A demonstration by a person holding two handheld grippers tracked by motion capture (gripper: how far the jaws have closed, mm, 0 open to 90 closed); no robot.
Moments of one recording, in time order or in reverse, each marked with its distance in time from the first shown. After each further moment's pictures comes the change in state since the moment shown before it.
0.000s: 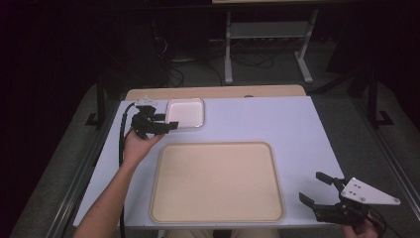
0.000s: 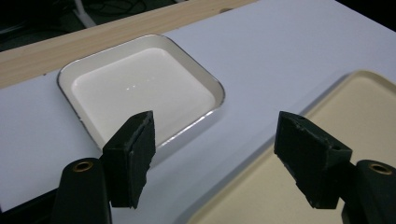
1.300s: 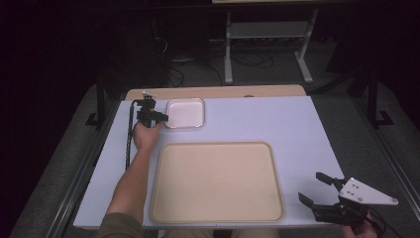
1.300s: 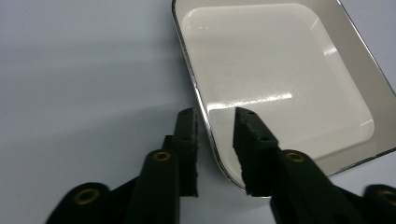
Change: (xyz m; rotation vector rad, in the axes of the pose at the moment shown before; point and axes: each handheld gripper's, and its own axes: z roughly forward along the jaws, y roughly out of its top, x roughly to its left) left arm 0.071 -0.008 0.074 0.199 0.222 -0.355; right arm 0.002 0.000 0.001 0.022 -0.019 -0.012
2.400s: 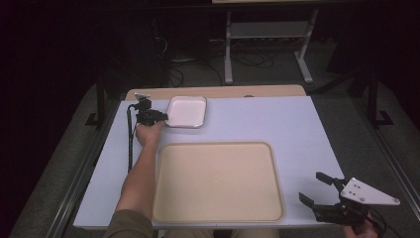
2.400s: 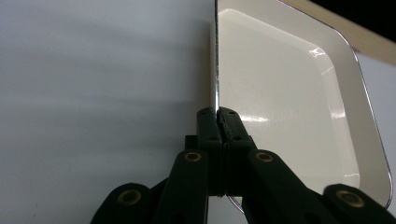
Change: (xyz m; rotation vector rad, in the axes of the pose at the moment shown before) left arm 0.009 -0.005 -0.002 -0.088 -0.115 -0.296; right arm -0.002 -0.001 -0.001 -0.019 0.014 0.012
